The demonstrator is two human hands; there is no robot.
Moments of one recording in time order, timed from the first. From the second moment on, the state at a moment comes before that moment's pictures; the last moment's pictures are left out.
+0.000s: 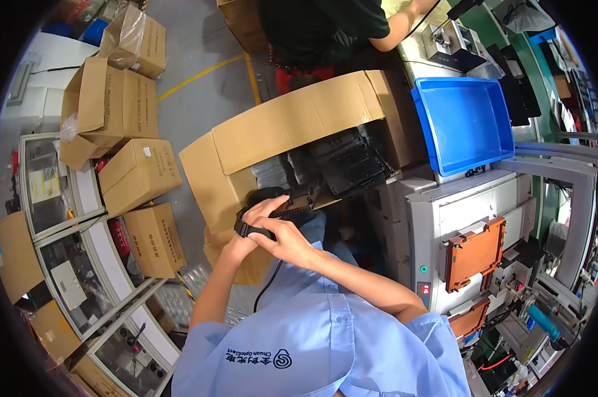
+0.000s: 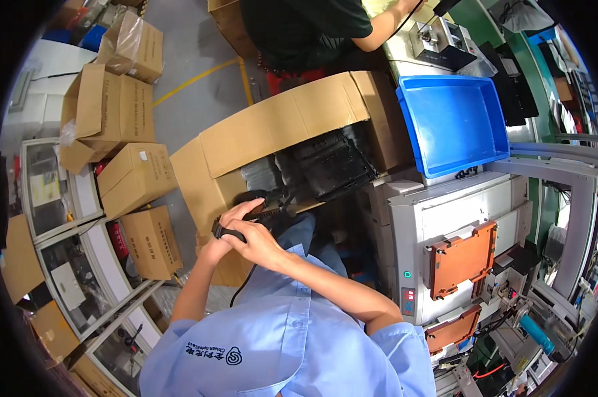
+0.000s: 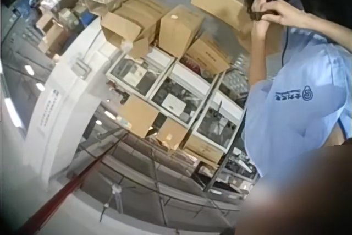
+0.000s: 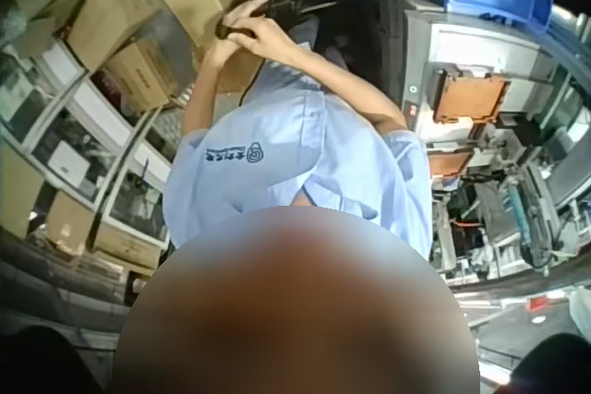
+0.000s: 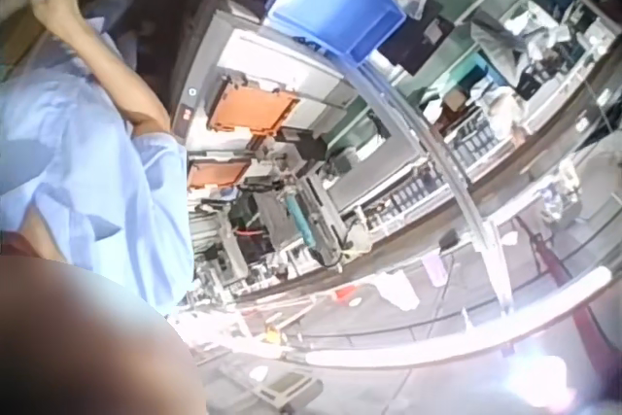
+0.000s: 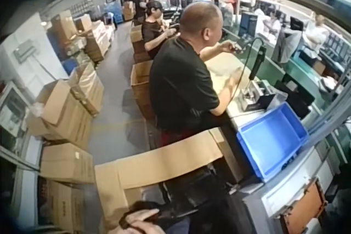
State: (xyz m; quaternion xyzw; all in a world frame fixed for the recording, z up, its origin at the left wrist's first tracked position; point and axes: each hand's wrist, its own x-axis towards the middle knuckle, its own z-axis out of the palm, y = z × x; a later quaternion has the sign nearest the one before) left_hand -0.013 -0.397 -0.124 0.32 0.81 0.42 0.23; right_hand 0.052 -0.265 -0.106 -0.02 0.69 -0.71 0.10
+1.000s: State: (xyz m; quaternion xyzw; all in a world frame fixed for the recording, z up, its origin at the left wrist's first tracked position) left_hand -0.082 -0.484 -0.217 -0.26 0.52 0.70 0.42; right_hand 0.103 -0.337 -0.291 0.11 0.79 -0.60 0.01
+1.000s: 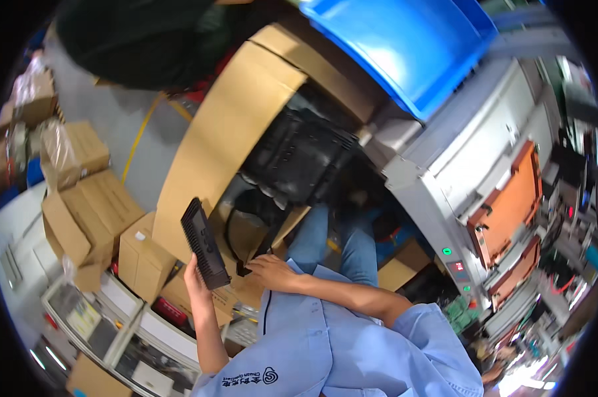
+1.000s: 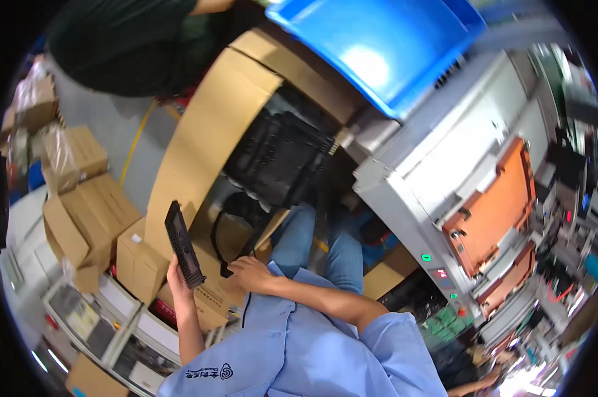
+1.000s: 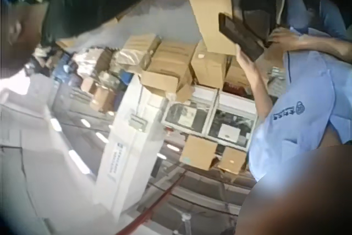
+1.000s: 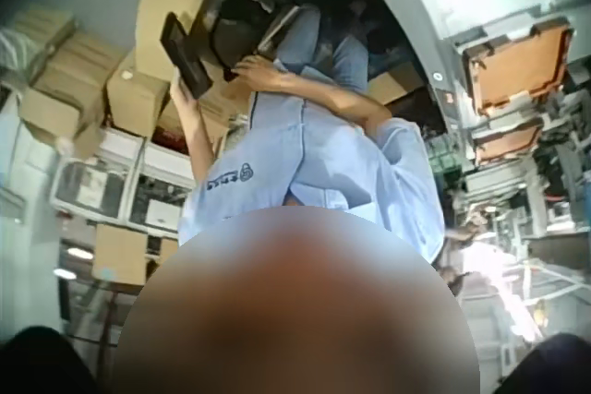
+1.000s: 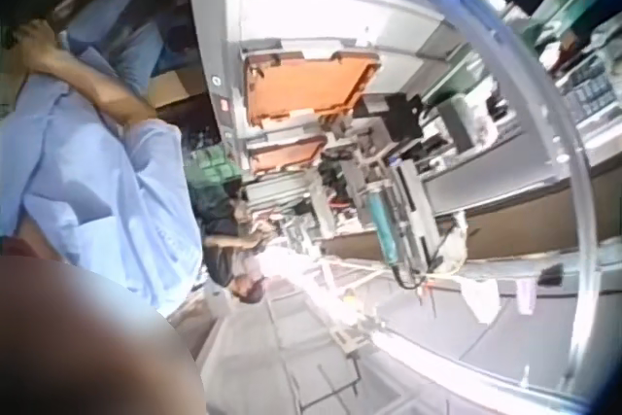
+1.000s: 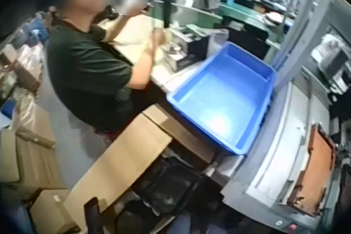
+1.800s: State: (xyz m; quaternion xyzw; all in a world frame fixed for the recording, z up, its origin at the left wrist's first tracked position) left_hand -0.019 -0.356 -0.387 -0.02 0.45 0.43 0.78; right_hand 0.293 -0.458 -0.541 0.33 0.63 -0.62 0.33
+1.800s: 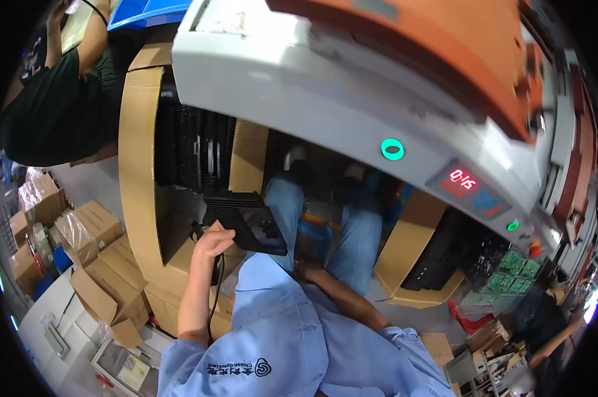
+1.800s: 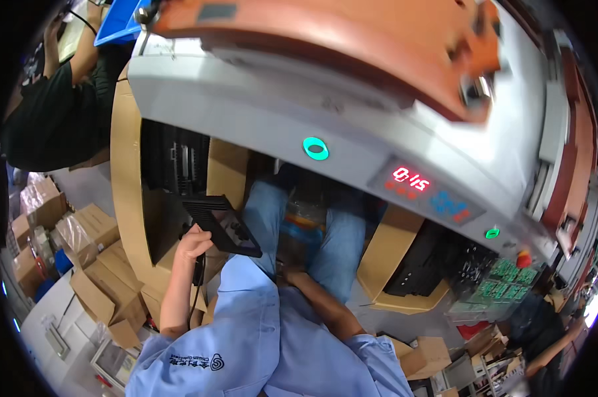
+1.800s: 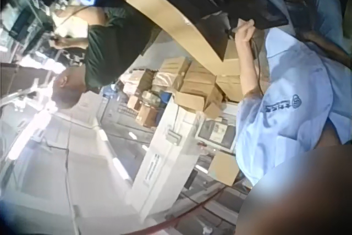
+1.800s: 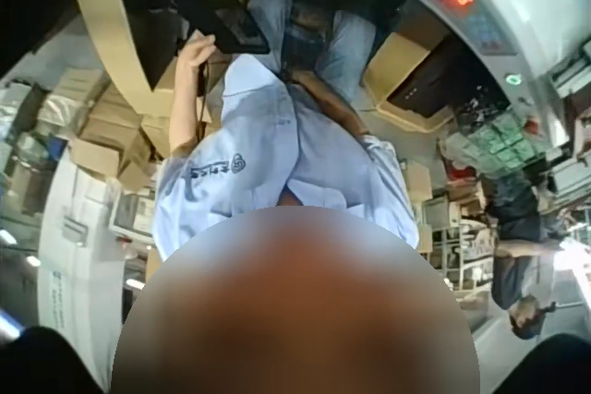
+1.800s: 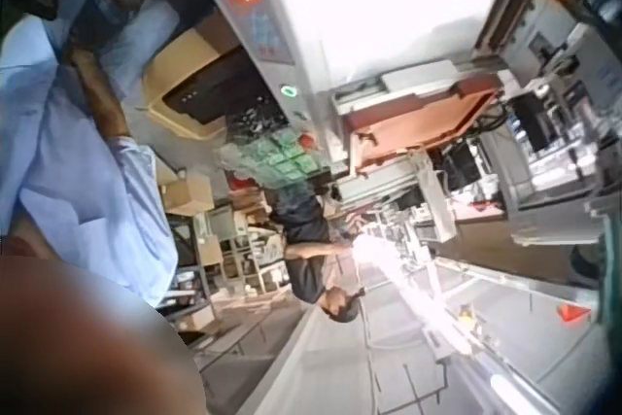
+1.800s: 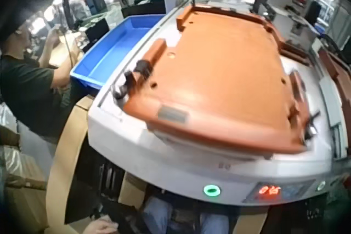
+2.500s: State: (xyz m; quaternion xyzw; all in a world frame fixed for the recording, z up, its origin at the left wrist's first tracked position) left_hand 0.023 -0.308 -0.364 0.27 0.46 0.32 0.78; right_hand 0.280 -0.451 -0.643 0.19 0.48 -0.77 0.37
